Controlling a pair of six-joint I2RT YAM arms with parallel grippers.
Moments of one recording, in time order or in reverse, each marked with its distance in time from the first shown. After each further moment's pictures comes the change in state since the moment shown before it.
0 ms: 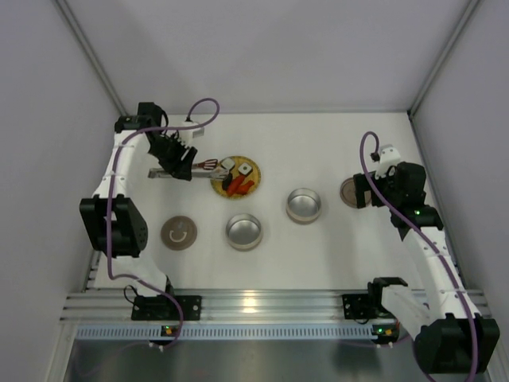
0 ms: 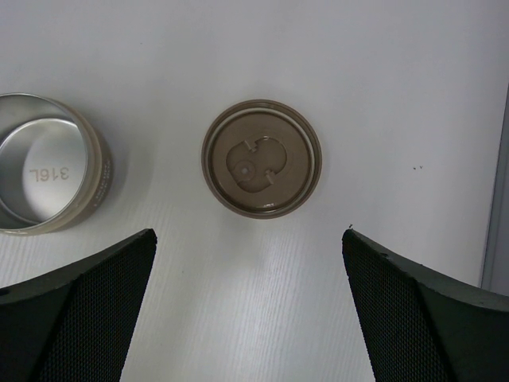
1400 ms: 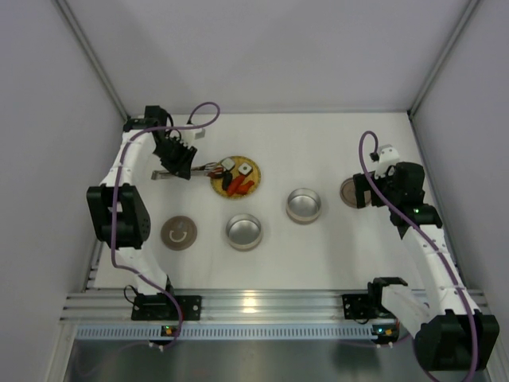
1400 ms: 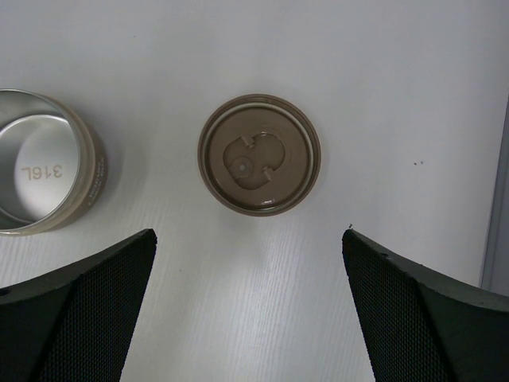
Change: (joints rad) left arm 0.000 0.093 -0.030 0.116 -0.079 -0.079; right arm 0.000 0.019 0.000 0.001 0.011 0.000
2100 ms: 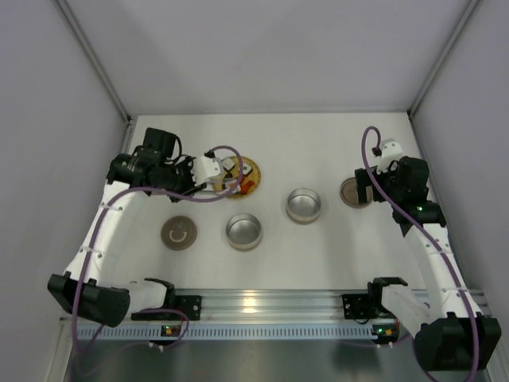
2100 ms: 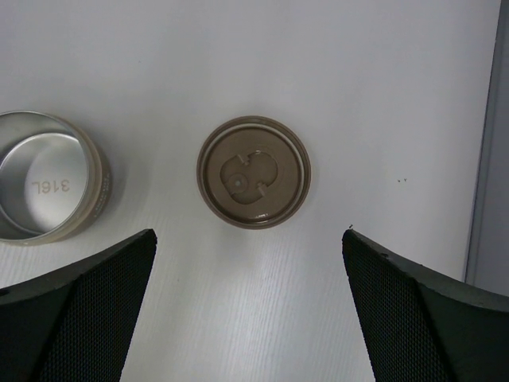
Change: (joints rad) left arm -0.224 -0.552 -0.202 -0.085 -0.082 0.259; right arm 0.000 0.000 0.051 -0.018 -0.005 -0.011
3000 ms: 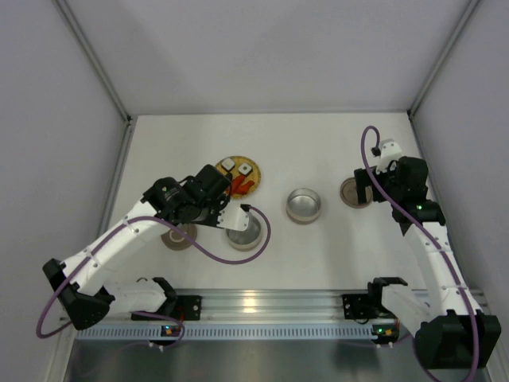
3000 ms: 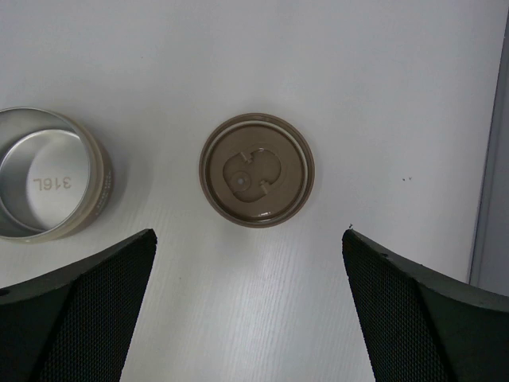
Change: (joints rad) left arm -0.589 -0.090 -0.154 -0.074 -0.539 0.069; right arm 0.000 0.012 0.011 -0.006 -0.008 0.001
